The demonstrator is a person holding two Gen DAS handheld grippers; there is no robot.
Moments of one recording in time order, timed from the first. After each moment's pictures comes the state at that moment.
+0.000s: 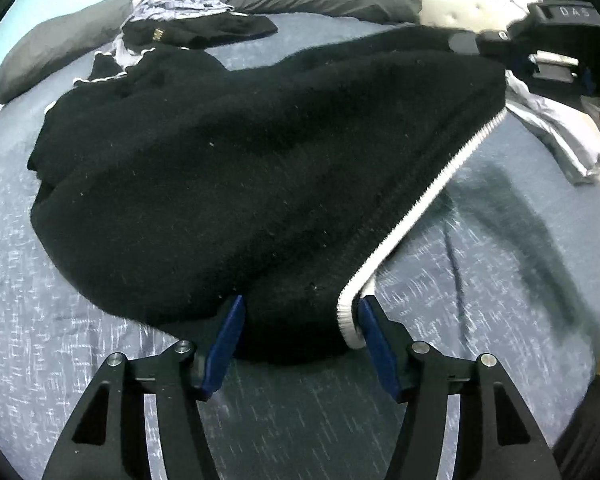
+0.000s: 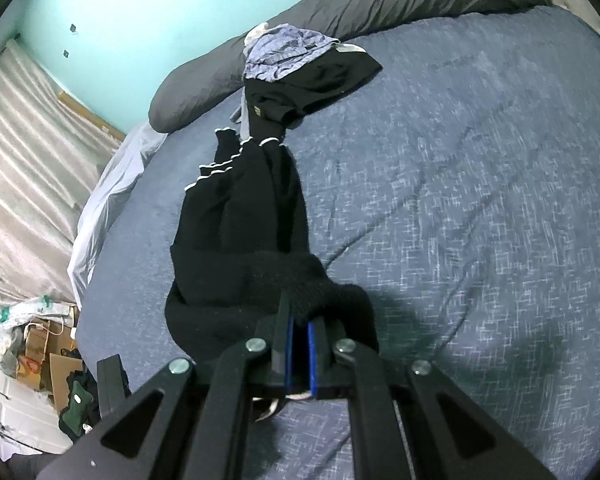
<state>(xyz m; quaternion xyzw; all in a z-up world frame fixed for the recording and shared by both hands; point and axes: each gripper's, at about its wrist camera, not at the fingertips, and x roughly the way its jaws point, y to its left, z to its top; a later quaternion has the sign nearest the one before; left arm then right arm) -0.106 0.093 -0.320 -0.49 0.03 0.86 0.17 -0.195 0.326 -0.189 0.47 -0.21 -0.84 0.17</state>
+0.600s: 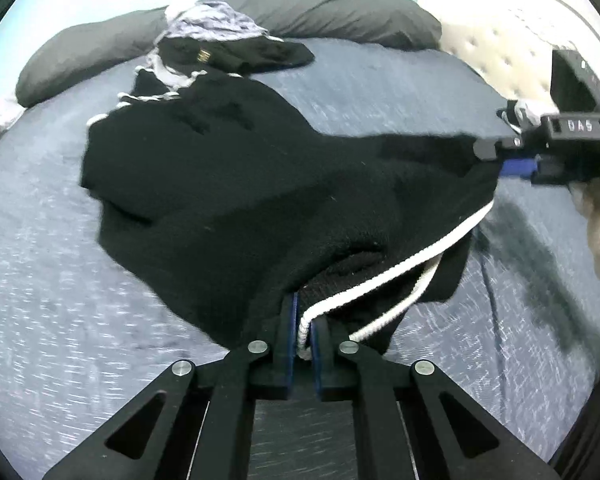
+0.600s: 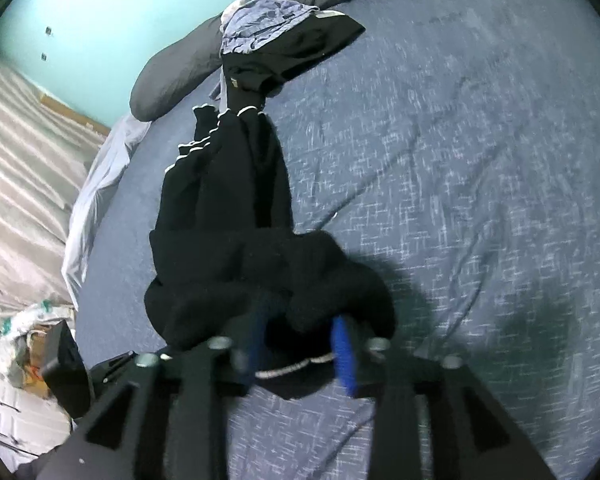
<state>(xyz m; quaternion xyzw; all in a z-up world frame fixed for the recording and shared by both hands) -0.117 0.028 -0.285 -0.45 0.03 0.88 0.14 -0.203 0.318 -0.232 0.50 -0.24 -0.81 0.16</state>
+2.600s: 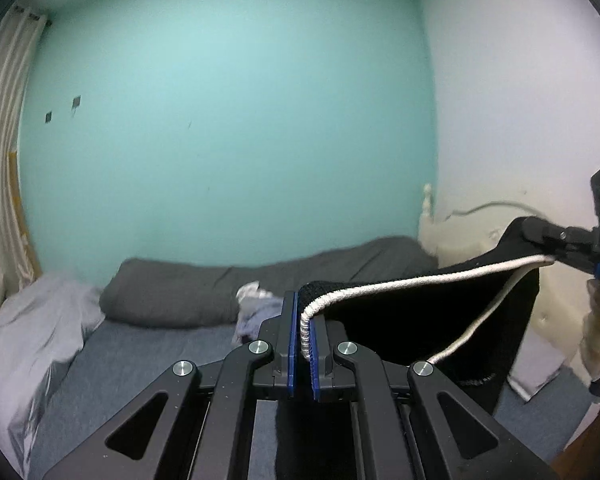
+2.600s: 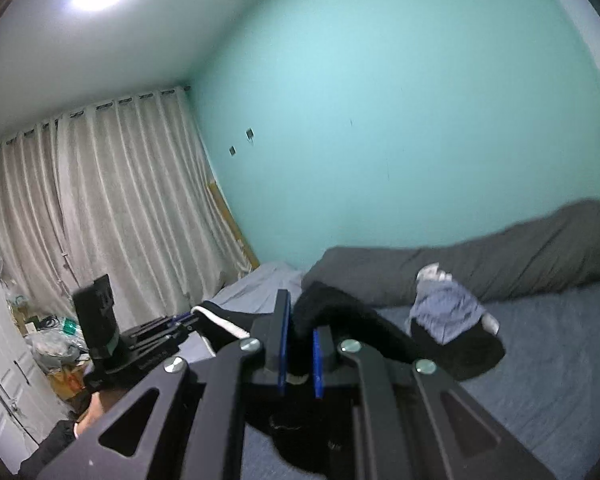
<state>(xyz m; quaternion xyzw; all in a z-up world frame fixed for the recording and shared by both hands) -0.066 -0.080 0.281 -0.13 0.02 0.98 0.13 -0.082 0.212 0.335 0.13 -0.14 -0.93 0.30</state>
